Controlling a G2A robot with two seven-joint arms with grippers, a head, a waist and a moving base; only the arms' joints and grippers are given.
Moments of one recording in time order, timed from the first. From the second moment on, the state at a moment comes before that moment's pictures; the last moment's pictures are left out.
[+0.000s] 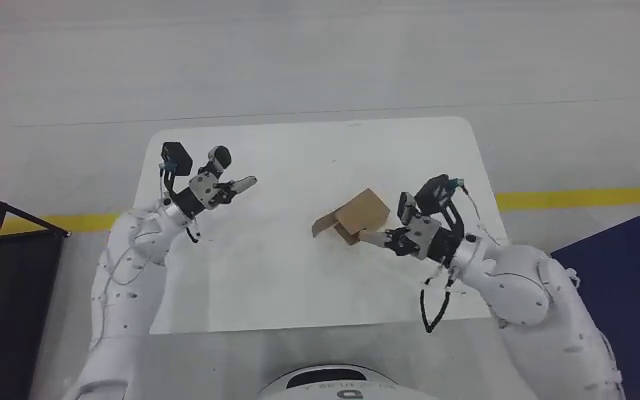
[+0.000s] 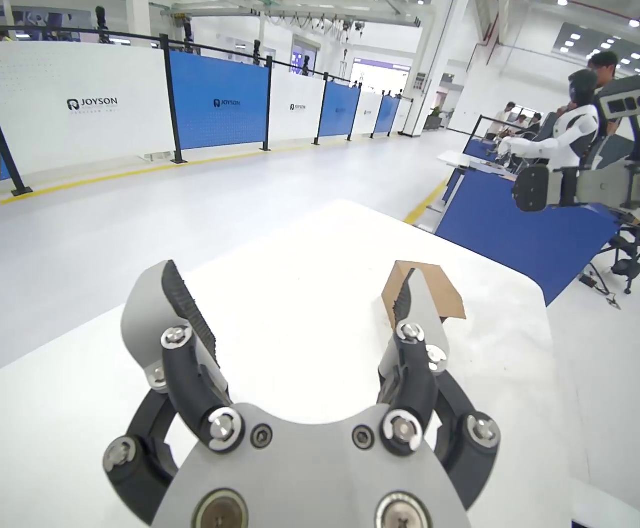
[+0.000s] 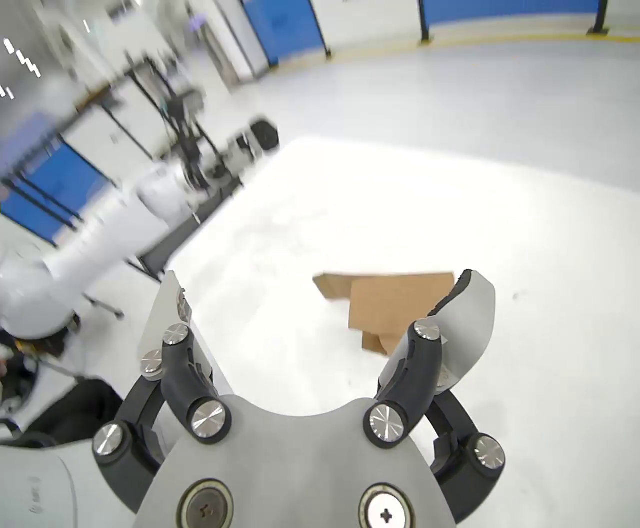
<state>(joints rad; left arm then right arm) 1.29 -1.21 -1.57 -1.32 1.08 -1.01 0.00 -1.64 -1.06 1.39 -2.16 -0.72 -0.29 0.84</state>
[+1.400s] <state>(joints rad) 1.33 -1.19 -1.56 -1.30 1.16 -1.01 0.10 -1.11 -1.22 0.63 -1.82 -1.87 -0.07 1.26</state>
